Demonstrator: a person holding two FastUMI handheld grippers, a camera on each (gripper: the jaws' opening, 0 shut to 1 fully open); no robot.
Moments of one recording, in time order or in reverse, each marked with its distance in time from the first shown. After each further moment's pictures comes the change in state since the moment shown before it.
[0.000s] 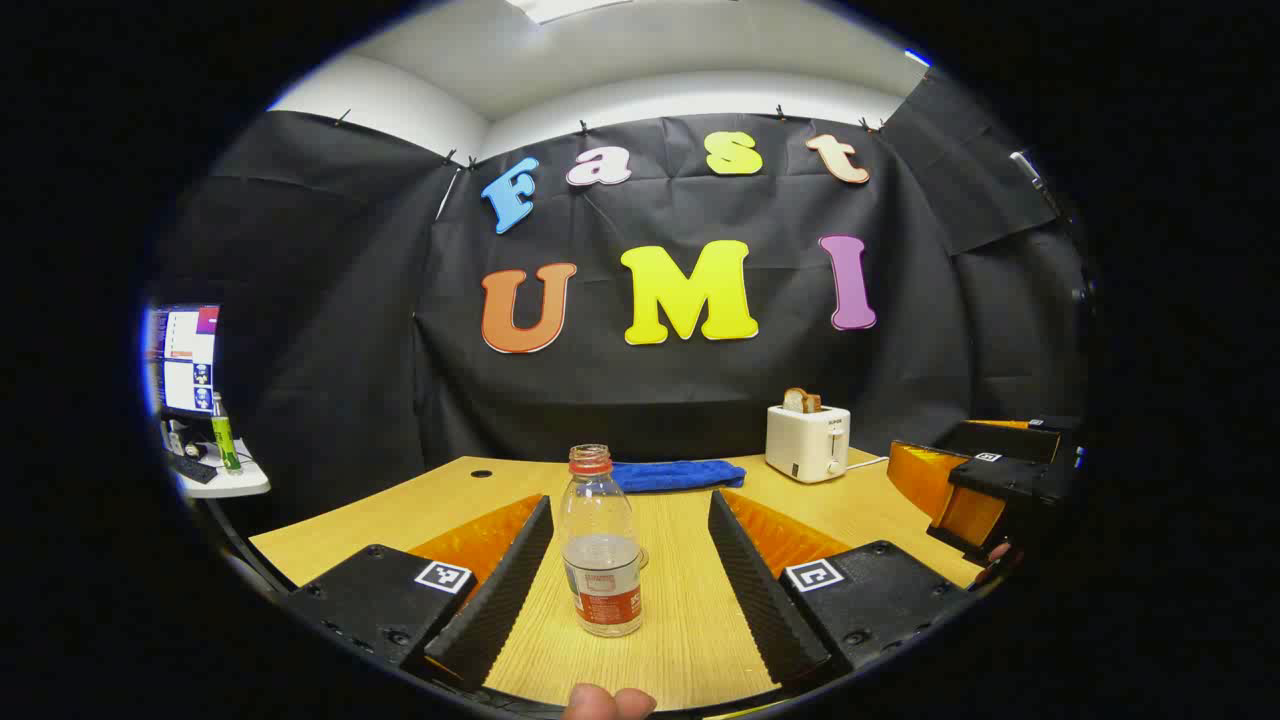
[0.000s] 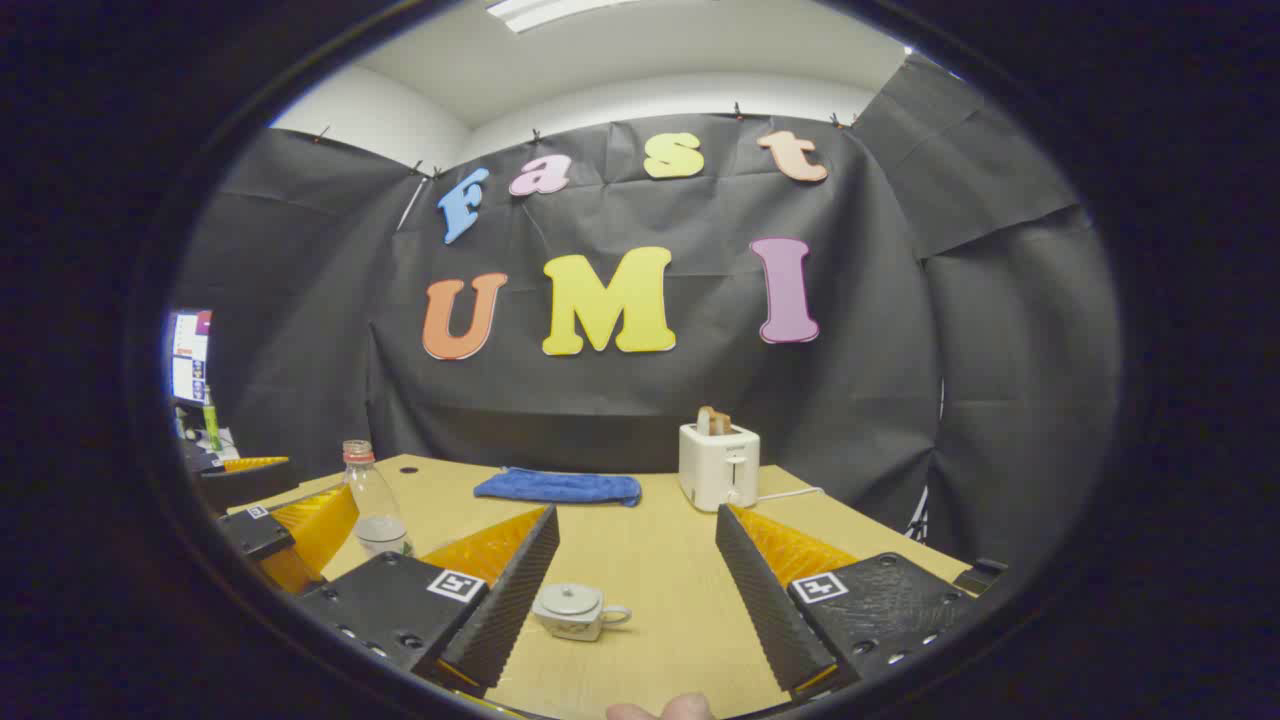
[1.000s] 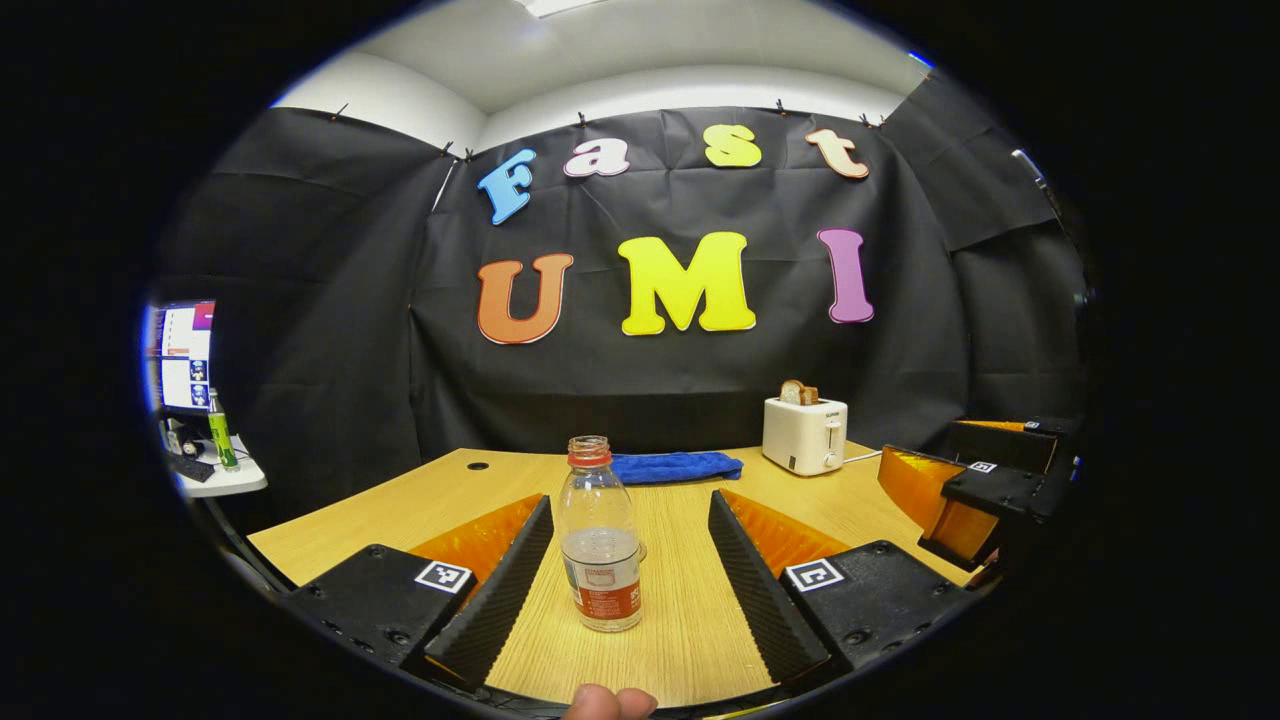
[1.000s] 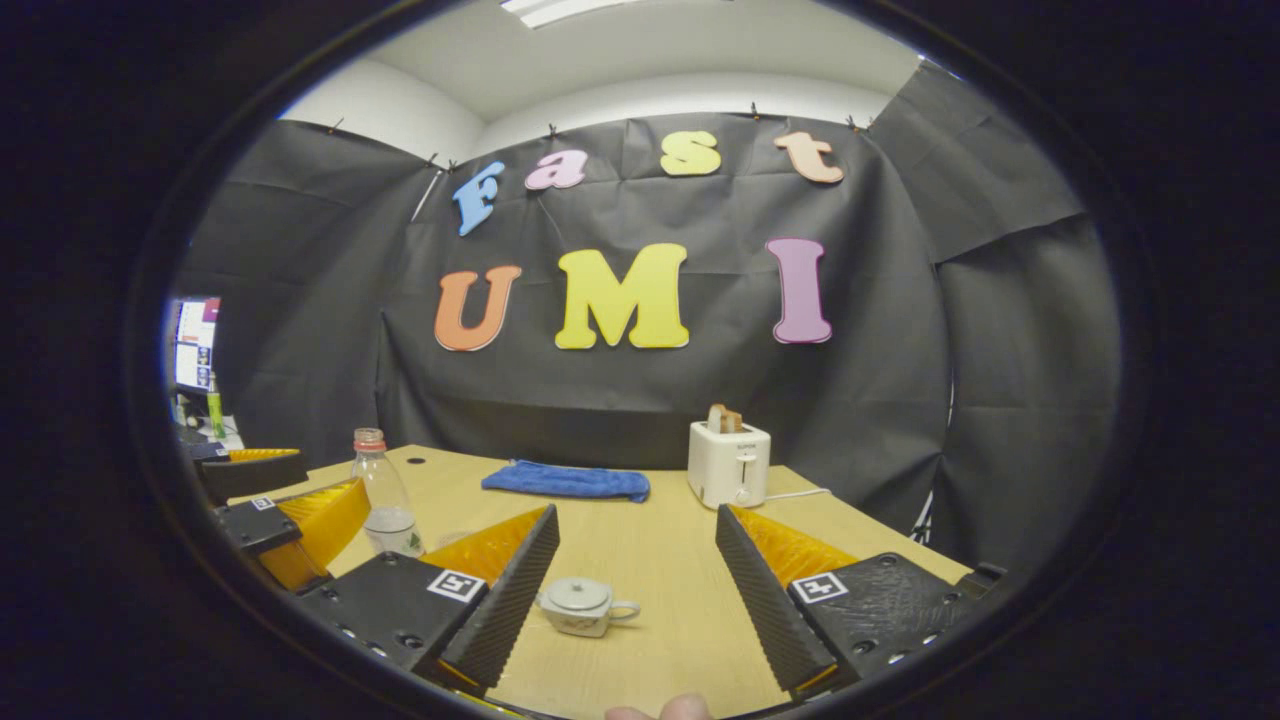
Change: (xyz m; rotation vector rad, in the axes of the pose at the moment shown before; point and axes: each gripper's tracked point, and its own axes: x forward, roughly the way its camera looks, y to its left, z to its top) left arm -0.001 -0.001 -0.002 0.000 0.020 -0.009; right arm -0.002 0.009 -0.006 -0.028 0.009 0.025
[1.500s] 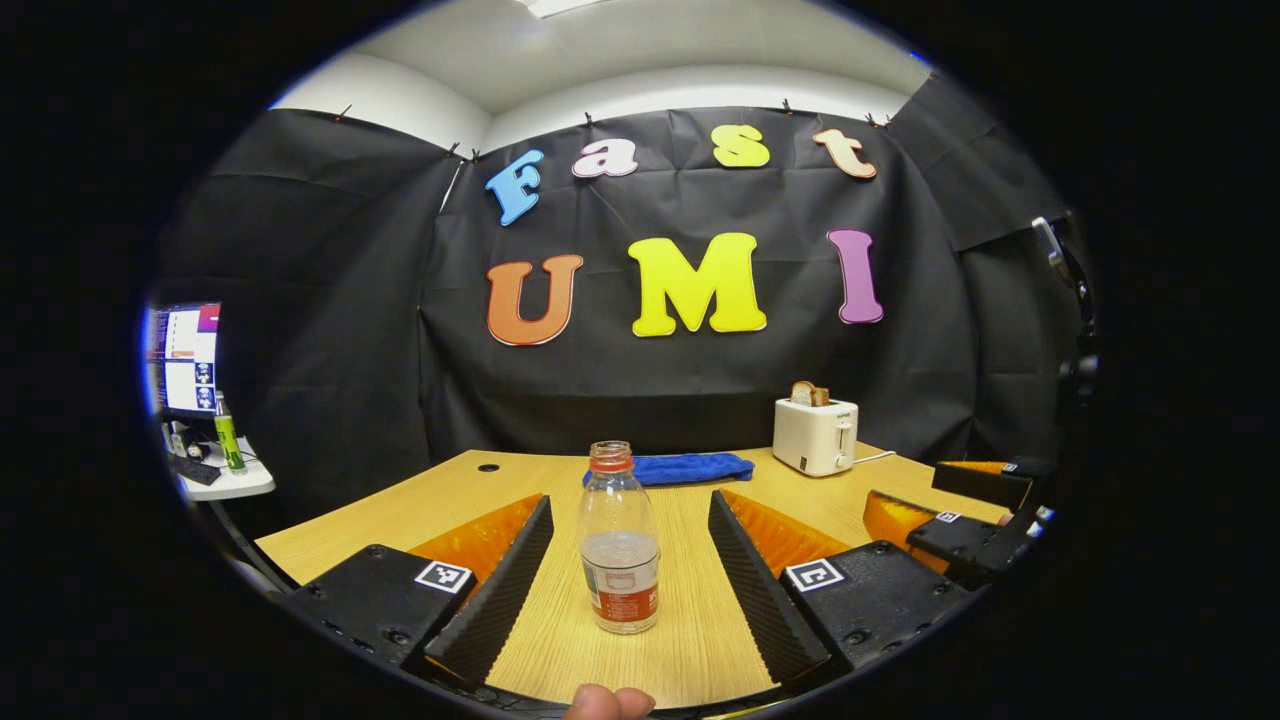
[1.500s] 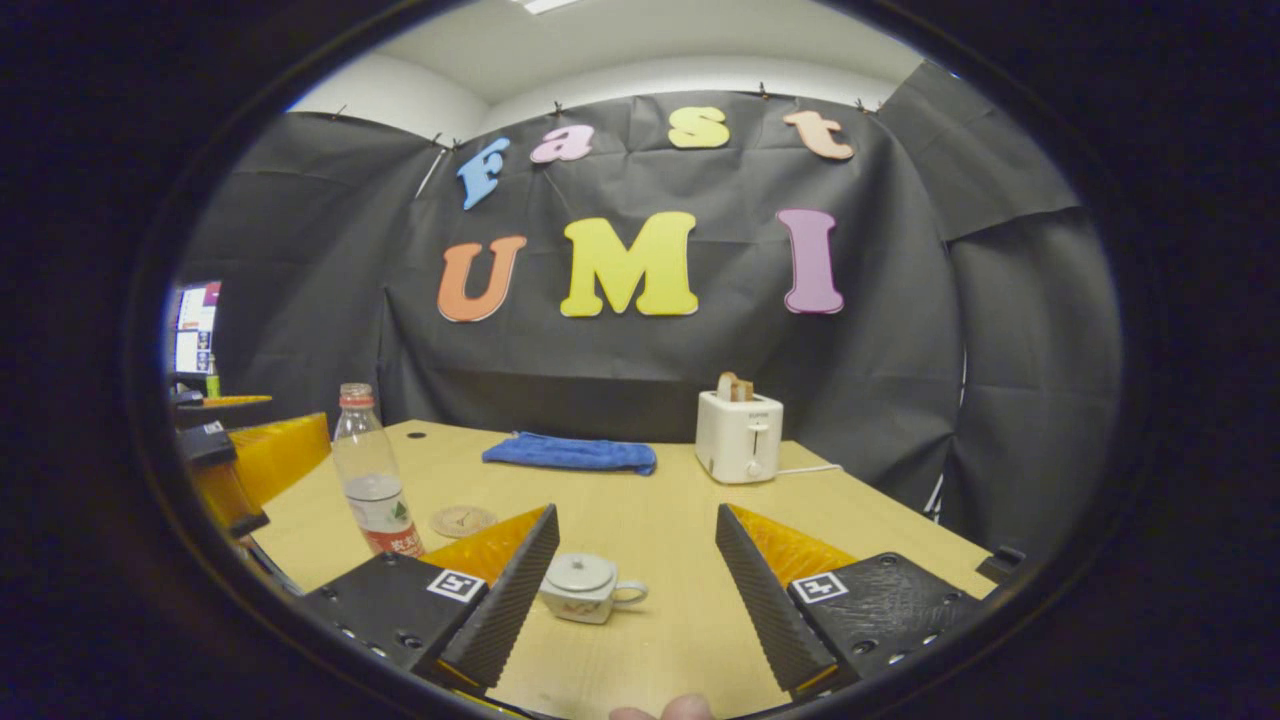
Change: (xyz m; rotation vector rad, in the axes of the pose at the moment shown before) left arm 0.001 0.016 0.003 -0.004 0.004 0.026; right arm 0.023 0.010 -0.046 -0.013 0.082 0.022
